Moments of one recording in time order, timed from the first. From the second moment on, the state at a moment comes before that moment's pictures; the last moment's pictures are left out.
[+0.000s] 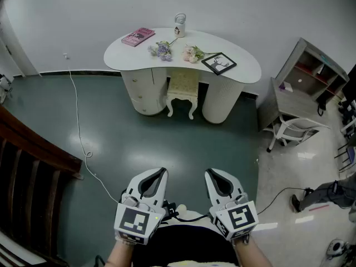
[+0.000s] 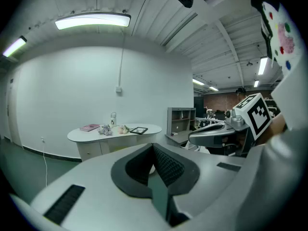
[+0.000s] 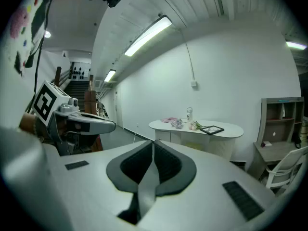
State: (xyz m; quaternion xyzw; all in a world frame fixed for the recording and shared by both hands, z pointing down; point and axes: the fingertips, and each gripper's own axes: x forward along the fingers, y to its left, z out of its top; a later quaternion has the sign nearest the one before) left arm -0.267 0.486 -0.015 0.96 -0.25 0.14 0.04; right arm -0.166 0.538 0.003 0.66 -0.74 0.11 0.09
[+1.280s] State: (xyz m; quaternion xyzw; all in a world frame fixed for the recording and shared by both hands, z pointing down) left arm -0.260 0.481 -0.019 0.95 -0.28 0.13 0.03; right arm -0.174 0.541 0.007 0.65 -0.74 0.08 0.13
